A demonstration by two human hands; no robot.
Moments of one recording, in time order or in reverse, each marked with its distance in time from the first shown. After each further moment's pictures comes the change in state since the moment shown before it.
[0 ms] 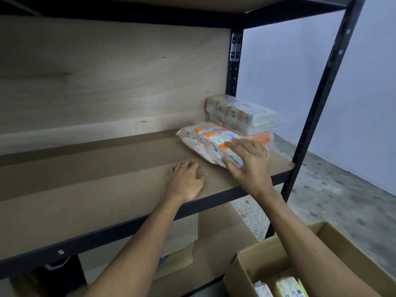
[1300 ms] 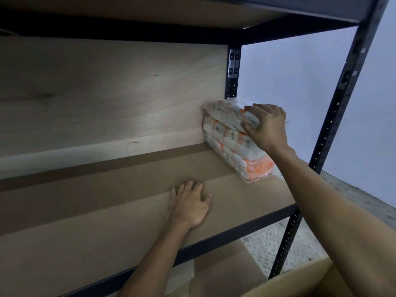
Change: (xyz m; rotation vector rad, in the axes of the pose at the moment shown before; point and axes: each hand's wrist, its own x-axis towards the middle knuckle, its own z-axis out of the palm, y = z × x) left_hand 0.048 0.016 0.016 0.012 -0.055 -0.026; right_hand 0.162 0.090 0.000 -0.143 0.050 0.062
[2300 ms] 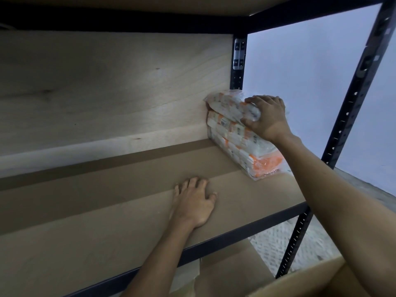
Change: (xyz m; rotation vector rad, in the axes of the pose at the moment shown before) left_hand 0.002 -0.001 0.004 0.001 0.035 -0.015; right_hand 0.022 0.015 0.024 -0.020 -0.179 -0.007
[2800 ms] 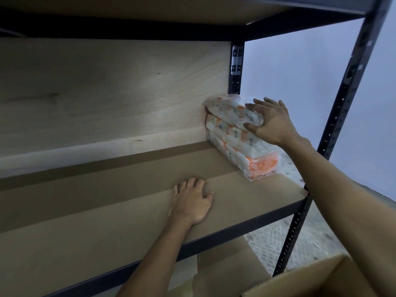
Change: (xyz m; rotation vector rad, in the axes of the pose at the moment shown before) left_hand 0.000 0.001 -0.001 0.003 -0.016 -0.005; right_hand -0.019 -0.005 -0.034 0.025 -0.099 -0.002
